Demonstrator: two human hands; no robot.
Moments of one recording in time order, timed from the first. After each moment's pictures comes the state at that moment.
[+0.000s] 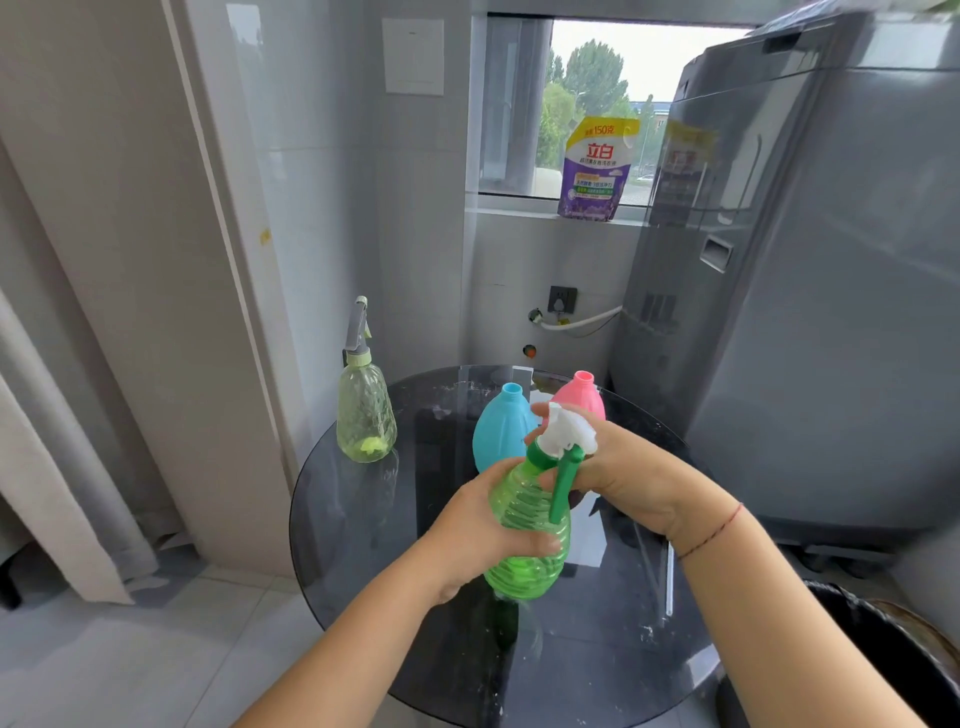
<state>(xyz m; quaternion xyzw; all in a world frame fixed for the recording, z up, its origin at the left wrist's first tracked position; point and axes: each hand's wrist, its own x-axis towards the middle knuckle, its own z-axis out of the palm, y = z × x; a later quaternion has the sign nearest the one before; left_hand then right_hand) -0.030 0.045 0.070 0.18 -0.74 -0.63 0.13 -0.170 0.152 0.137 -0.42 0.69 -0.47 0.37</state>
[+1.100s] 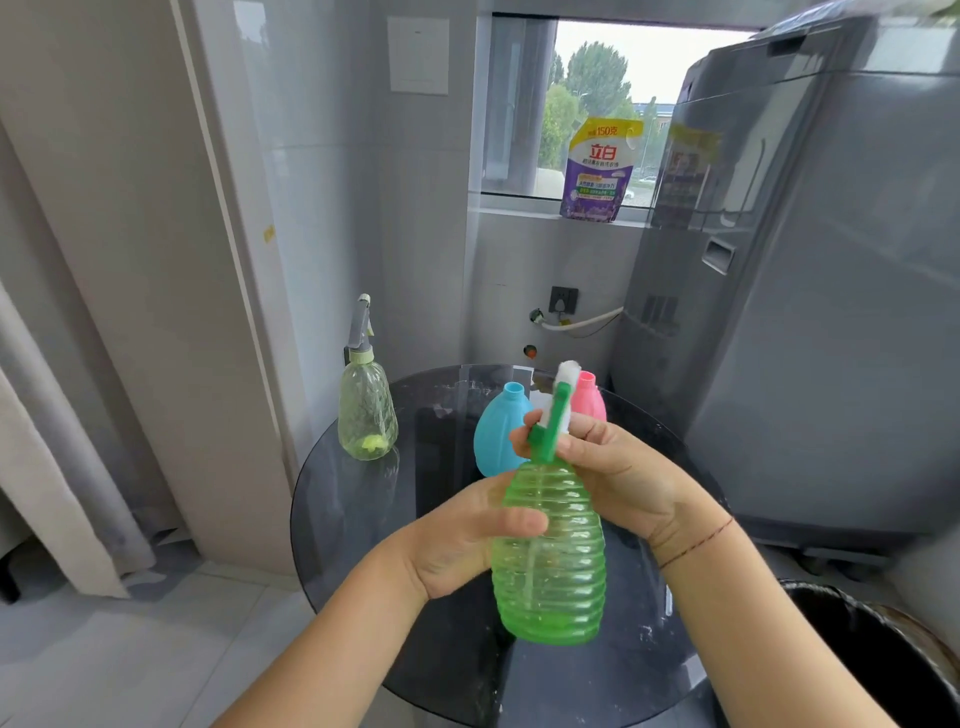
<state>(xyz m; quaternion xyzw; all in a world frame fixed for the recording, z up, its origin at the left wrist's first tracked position) -0.021 0.044 0.084 -0.04 -0.57 -0.82 0.01 -0.165 0.153 0.132 -0.37 0.46 -0.62 0.51</state>
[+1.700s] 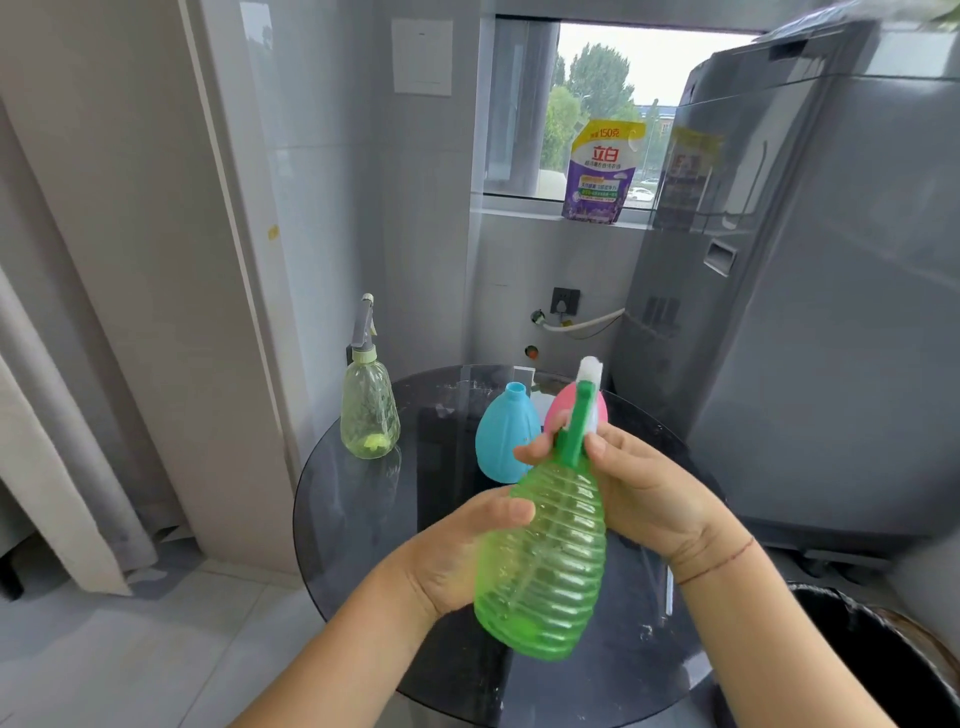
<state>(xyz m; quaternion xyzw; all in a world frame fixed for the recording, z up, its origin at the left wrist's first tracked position) -0.014 0.055 0.082 -0.07 -0.46 -0.88 -0.02 -0.165 0.168 0.125 -0.42 0.41 -0.62 0.51</state>
